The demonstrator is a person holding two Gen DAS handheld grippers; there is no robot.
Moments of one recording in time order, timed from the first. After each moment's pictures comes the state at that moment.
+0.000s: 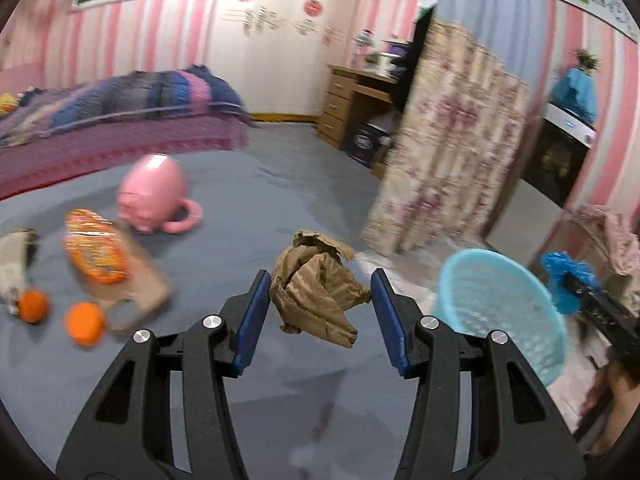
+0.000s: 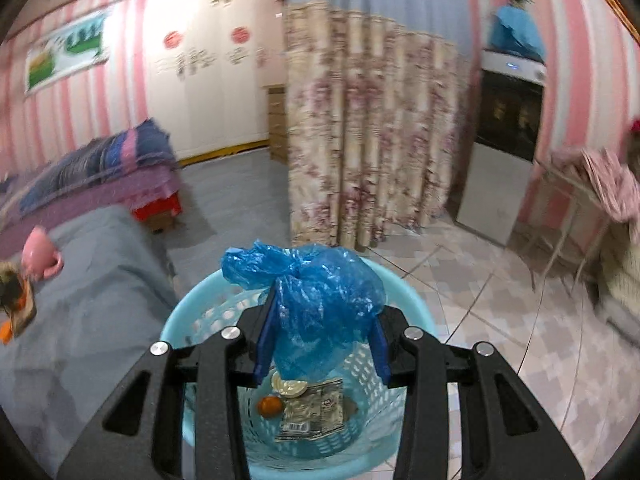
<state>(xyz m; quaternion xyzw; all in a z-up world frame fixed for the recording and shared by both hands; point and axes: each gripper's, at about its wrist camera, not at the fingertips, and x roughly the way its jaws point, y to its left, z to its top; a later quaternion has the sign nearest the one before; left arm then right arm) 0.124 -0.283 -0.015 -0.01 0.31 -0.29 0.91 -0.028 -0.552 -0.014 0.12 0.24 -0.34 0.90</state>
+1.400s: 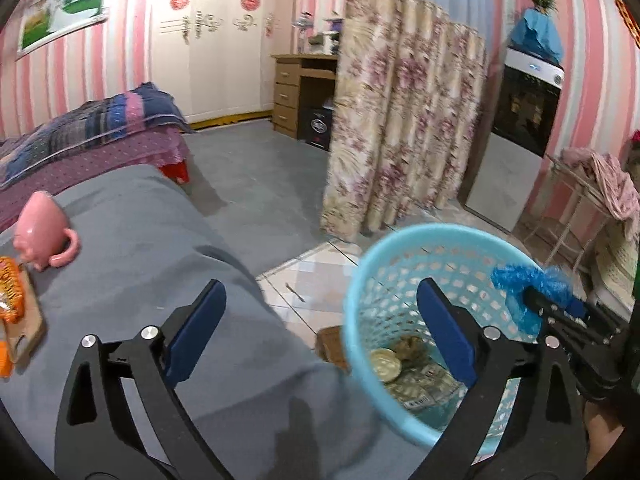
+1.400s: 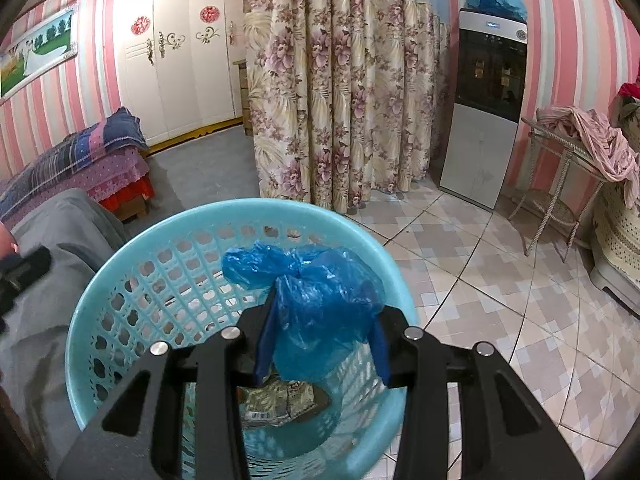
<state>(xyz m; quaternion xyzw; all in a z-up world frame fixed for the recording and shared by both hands) 0.113 -0.417 -0.040 0.06 0.29 -0.33 0.90 -0.023 -0.589 -0.075 0.14 0.29 -0.36 0.88</state>
